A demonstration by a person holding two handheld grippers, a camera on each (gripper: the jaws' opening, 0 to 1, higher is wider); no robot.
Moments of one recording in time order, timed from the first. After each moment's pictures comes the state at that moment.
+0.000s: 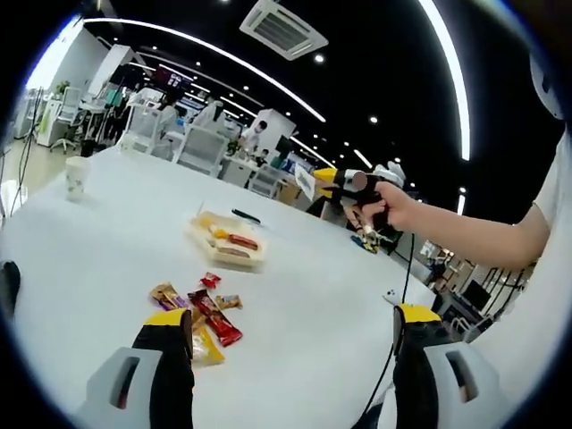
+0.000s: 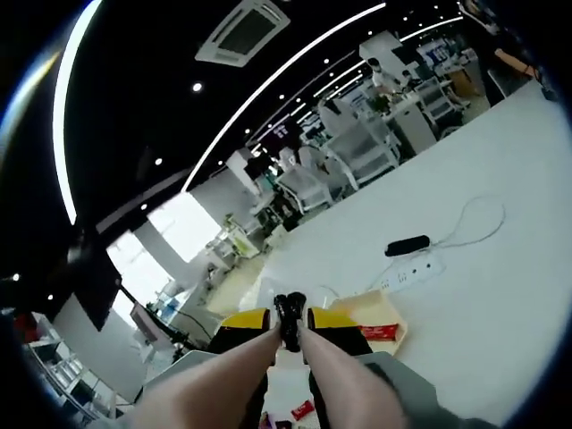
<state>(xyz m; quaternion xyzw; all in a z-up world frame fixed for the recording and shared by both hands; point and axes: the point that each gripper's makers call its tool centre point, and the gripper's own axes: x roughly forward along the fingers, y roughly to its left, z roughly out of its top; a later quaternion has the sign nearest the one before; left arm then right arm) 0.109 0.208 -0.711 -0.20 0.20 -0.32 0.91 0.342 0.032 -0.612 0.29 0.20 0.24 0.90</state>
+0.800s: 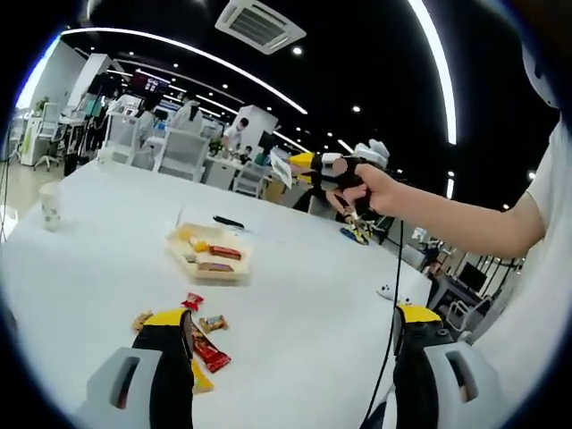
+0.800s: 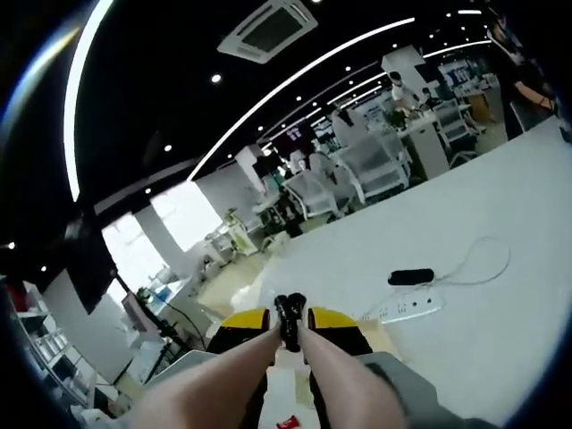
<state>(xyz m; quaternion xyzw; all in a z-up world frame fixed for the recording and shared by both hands) 0.128 0.185 -0.688 -0.16 0.20 -0.35 0.90 0.379 0.032 -0.590 0.24 0.18 0.26 0.92</state>
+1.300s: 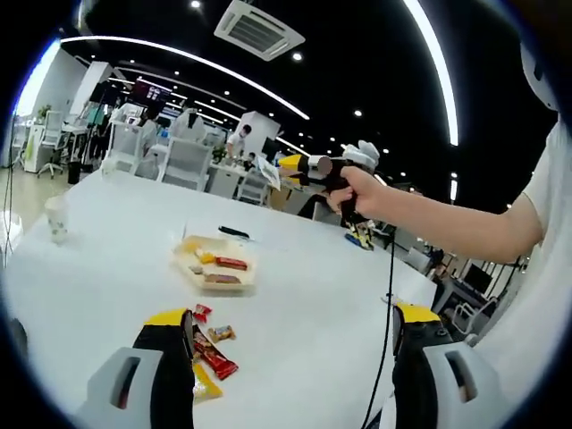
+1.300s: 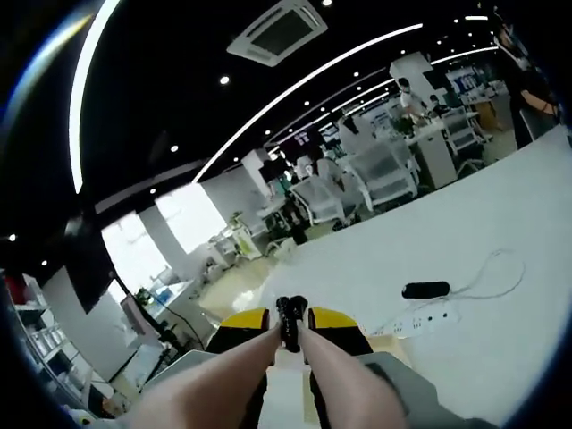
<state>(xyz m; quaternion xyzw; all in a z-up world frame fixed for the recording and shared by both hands) 0.127 0.197 -0.672 -0.16 0.18 -0.33 0.91 0.395 0.064 -0.576 0.23 0.16 0.26 0.92</state>
